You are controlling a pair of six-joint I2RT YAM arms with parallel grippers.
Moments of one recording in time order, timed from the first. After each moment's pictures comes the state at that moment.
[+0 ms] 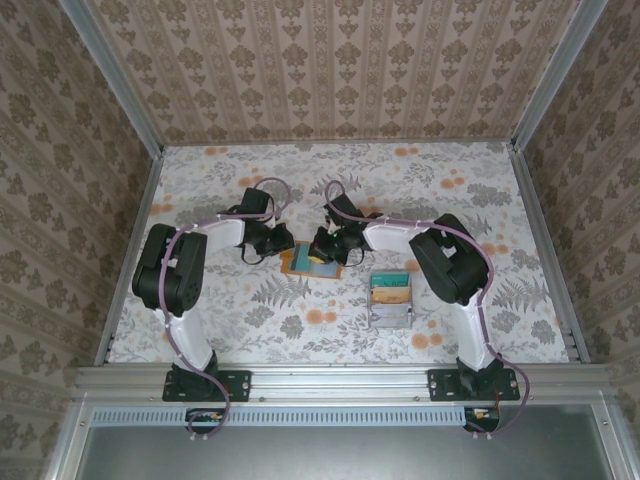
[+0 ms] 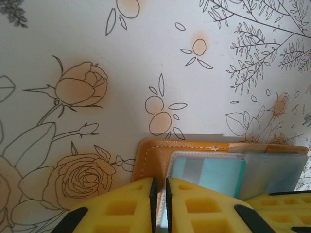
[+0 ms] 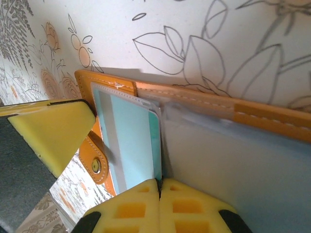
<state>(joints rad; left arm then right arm) -0.36 1.84 1.05 -0.33 0.40 -0.53 0.61 2.09 1.33 -0.22 -0.47 1.02</state>
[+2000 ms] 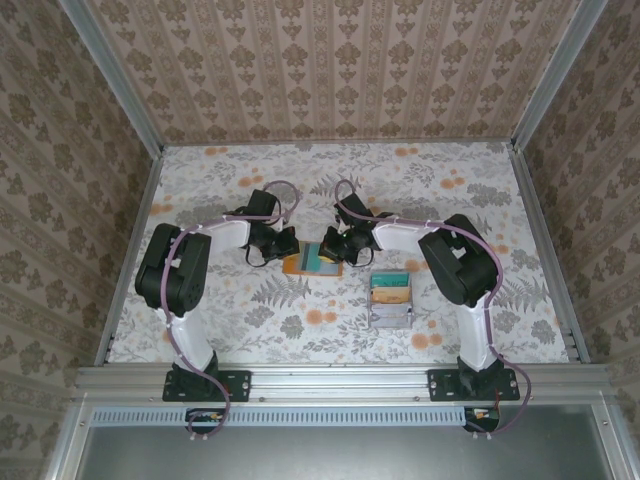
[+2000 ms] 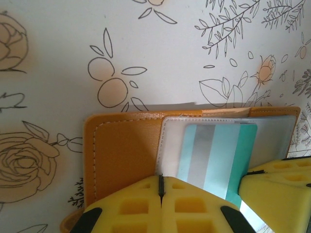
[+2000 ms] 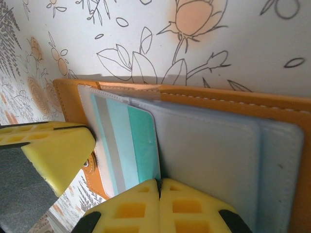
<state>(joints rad) -0.40 1.85 1.05 -0.37 0.45 -0.50 0.57 2.04 1.27 -0.24 -0.44 0.97</state>
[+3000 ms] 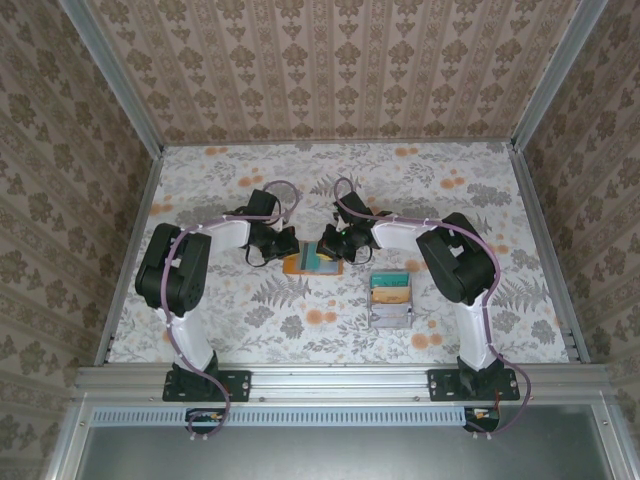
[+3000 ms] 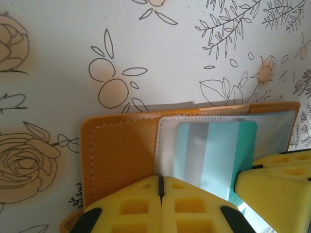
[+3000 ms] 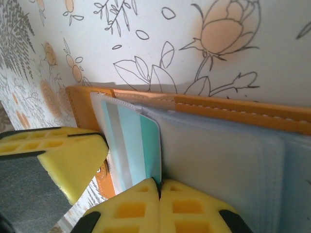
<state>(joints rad) -0.40 1.85 1.06 -0.37 0.45 -0.50 0.57 2.07 1.30 -0.21 -0.47 0.98</state>
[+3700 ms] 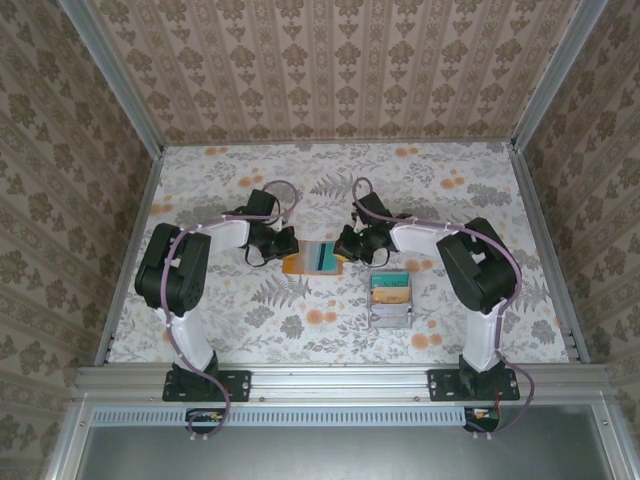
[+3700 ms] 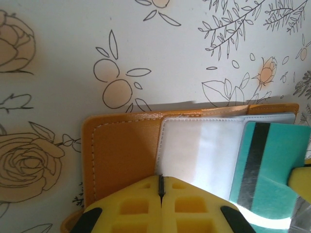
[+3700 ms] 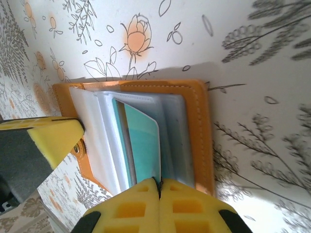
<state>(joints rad) -0.39 1.85 1.06 -0.37 0.45 -0.50 0.50 1.92 1.14 -0.23 -0.45 0.92</state>
